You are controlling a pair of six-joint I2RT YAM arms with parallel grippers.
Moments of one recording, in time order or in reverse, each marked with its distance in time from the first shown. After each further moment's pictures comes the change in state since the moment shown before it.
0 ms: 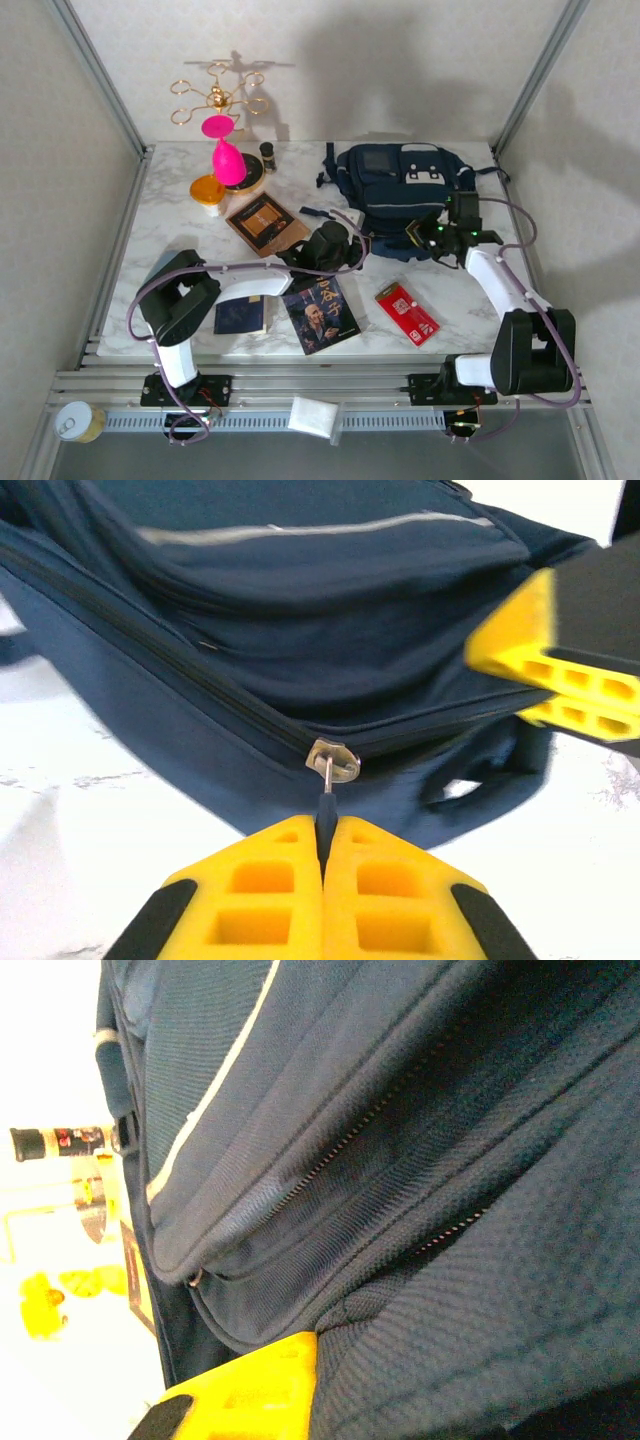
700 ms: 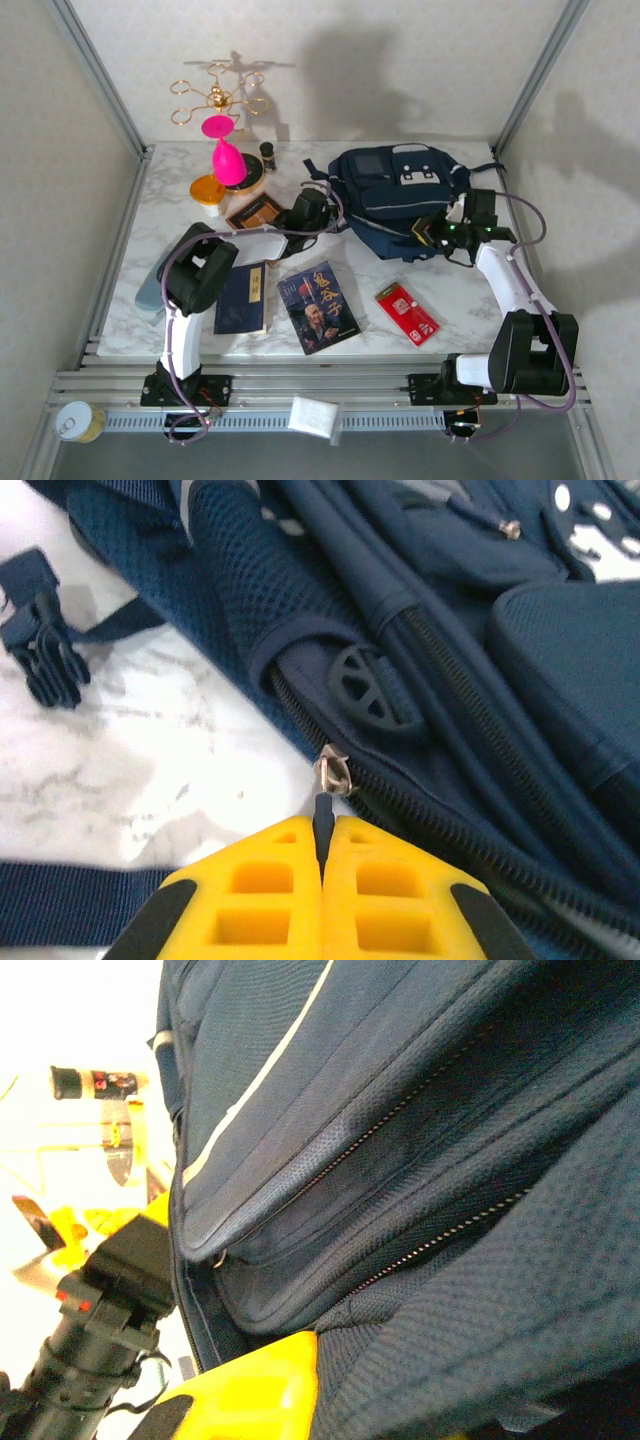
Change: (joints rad) left arm 0.258 0.234 0.195 -0.058 0.008 -0.037; right arm -0.051 0.002 0.043 -0.055 -0.158 -0.148
